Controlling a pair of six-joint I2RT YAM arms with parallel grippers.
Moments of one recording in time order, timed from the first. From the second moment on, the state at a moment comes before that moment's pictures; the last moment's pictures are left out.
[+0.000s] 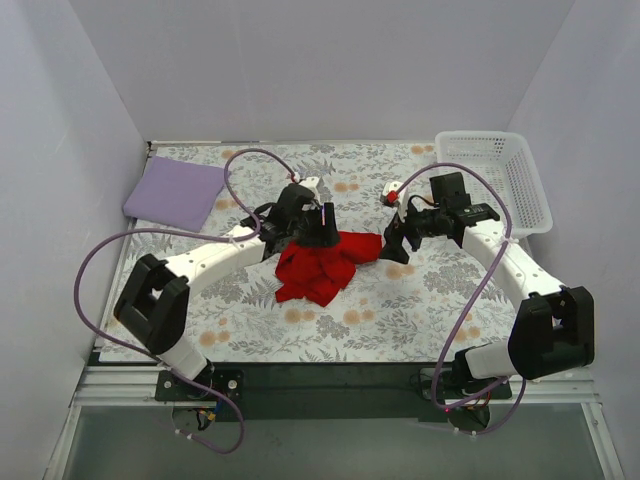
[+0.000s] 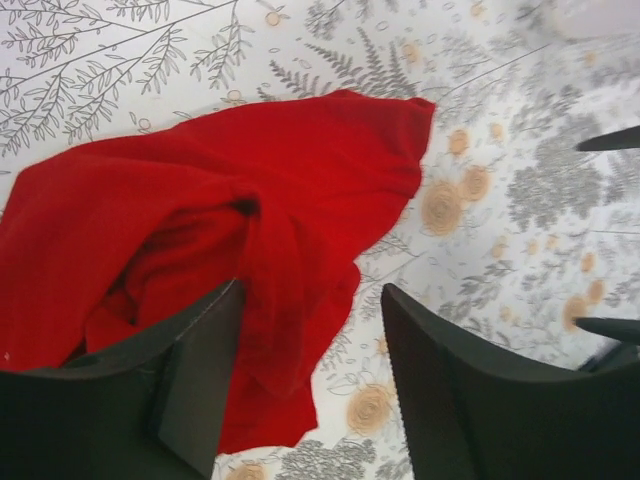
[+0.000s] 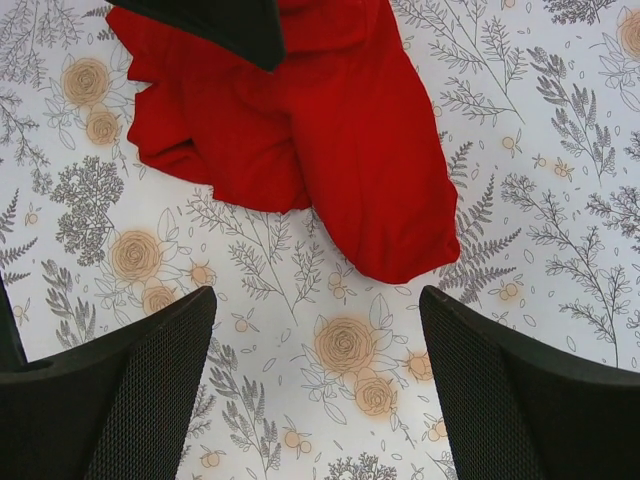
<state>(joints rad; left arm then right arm) -0.69 1.55 1.09 -0.18 0.06 -0.56 0.28 1.38 1.05 -0.60 -0.78 -0.67</state>
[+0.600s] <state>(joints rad) -0.68 1.33 1.16 -0.33 0.06 -0.48 0.28 1.77 1.28 -0.56 -0.64 -0.51</state>
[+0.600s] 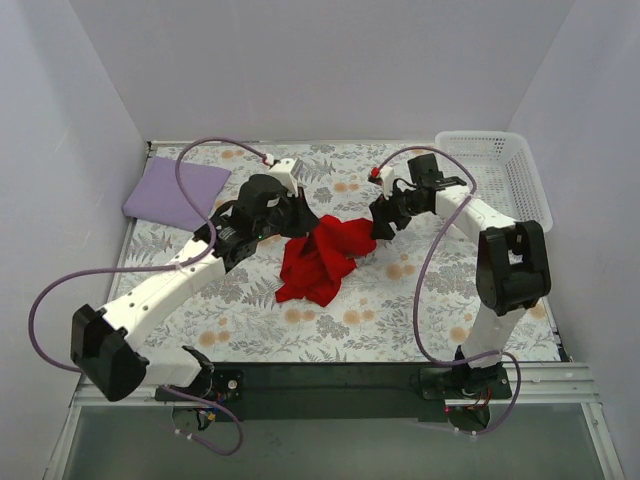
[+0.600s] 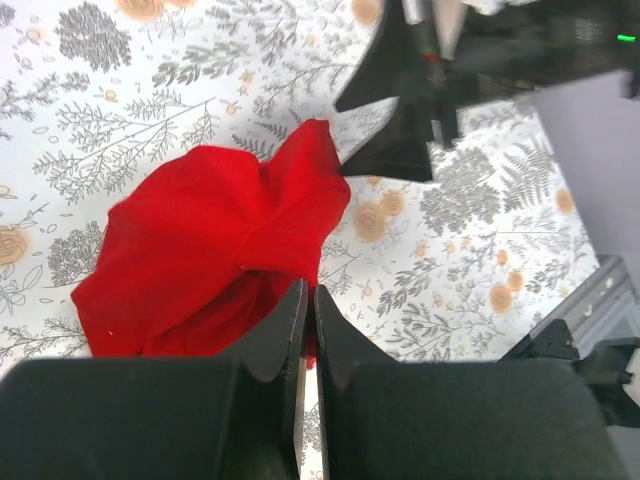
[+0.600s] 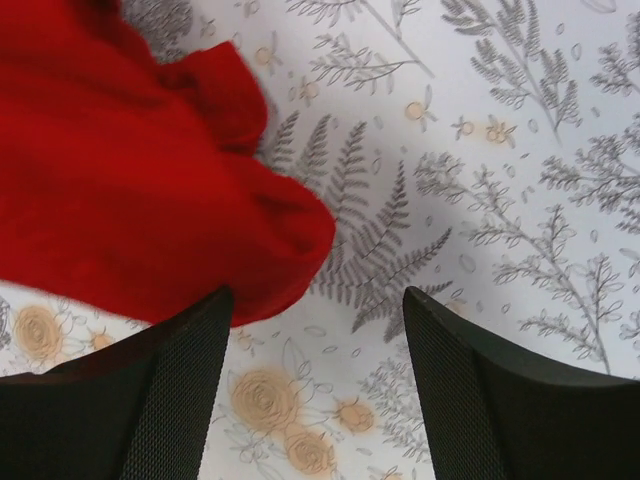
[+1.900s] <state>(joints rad) -0.64 1.18 1.81 -0.27 0.21 -0.47 0.01 1.35 2.01 -0.63 -0.97 -0.40</state>
